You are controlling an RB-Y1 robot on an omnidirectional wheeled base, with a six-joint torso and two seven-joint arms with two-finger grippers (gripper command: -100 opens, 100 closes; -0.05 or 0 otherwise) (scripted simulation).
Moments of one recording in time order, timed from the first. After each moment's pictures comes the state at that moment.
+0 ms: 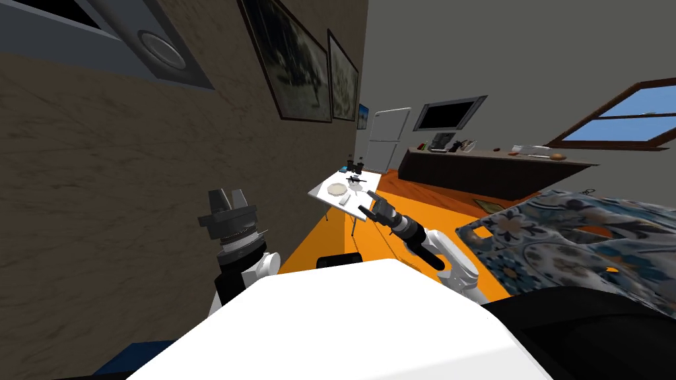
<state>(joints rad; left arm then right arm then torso) 0.53 -0.05 0.07 -2.39 0.01 -0.61 -0.04 0.48 -0.47 -0.09 -2.27 0.72 -0.76 0.11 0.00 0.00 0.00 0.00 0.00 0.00</state>
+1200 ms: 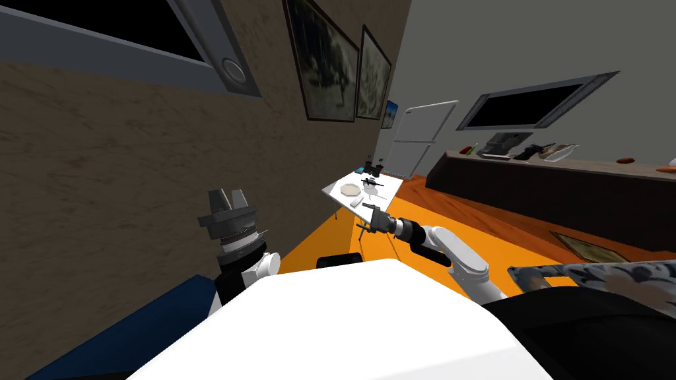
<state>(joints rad) 0.53 -0.05 0.07 -2.39 0.01 -0.61 -0.04 0.48 -0.62 -0.11 -2.23 1.06 -0.88 0.15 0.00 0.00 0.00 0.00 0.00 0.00</state>
